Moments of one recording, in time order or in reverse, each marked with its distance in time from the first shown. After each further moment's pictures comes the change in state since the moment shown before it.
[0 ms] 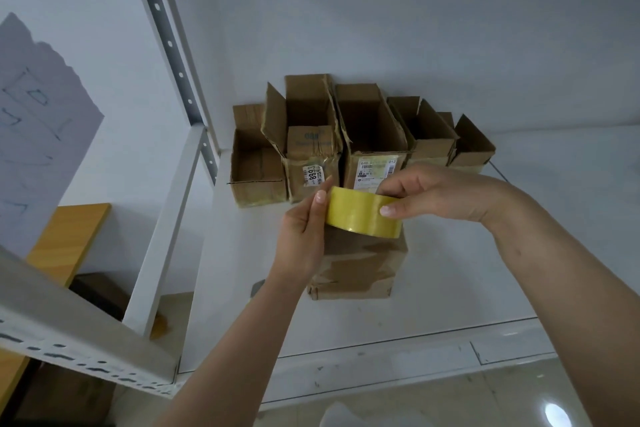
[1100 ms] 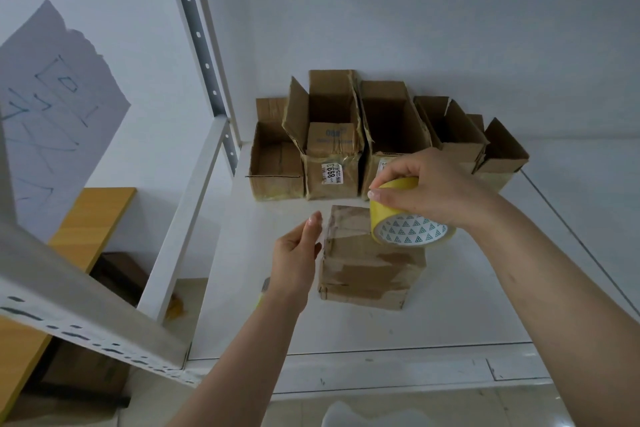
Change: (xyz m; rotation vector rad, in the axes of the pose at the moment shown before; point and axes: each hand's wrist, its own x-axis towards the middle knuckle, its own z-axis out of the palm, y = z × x) left_hand -0.013 -0.032 -0.015 -0.172 0.209 -0.357; right_hand 0.034 0.006 0.015 -0.201 0.397 -0.054
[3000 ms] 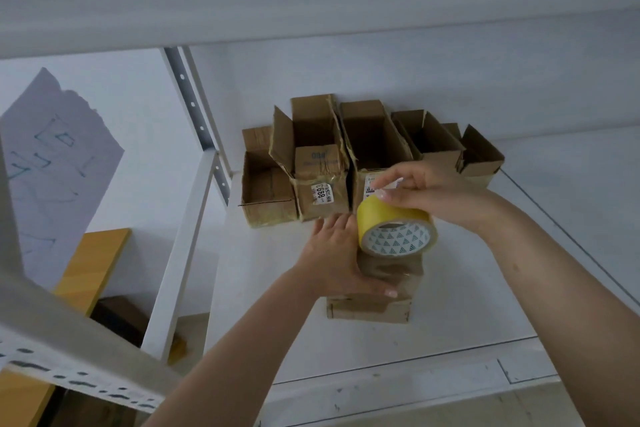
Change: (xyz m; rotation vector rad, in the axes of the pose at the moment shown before) left_hand 0.020 0.038 0.034 1.416 -0.486 0.605; right_hand -0.010 0.015 -0.016 0.293 -0.056 0.090
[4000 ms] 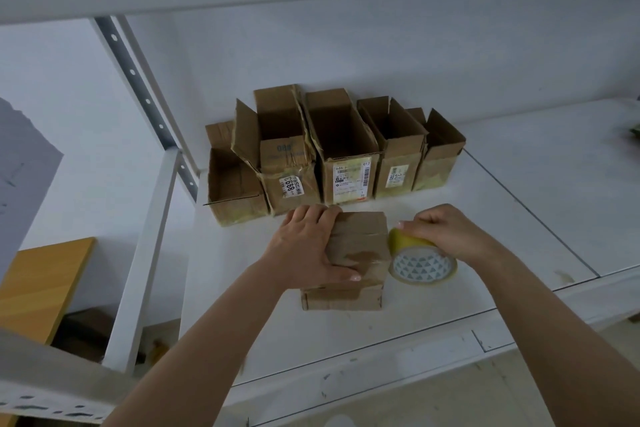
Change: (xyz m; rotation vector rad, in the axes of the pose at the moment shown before) left_hand 0.002 -0.001 -0.003 0.168 -0.046 0.090; right_hand -0.039 0.113 0.008 0.086 0.264 0.287
